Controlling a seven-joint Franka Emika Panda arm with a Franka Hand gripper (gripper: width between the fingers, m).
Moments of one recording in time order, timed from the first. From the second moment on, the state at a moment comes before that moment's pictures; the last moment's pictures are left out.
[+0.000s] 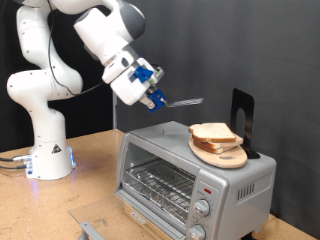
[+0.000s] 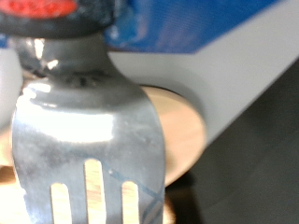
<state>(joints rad) -0.05 -0.58 0.26 -2.70 1.06 2.56 -0.35</state>
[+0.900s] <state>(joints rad) -0.21 -0.60 0.17 -2.75 0.79 2.35 -0.31</state>
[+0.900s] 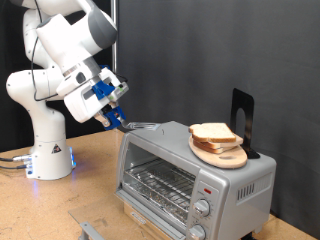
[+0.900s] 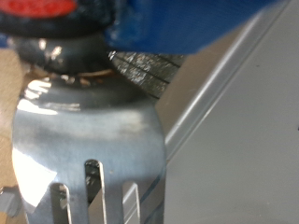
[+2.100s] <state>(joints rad) -0.22 -0.32 0.30 -2.48 0.61 2.34 -0.09</state>
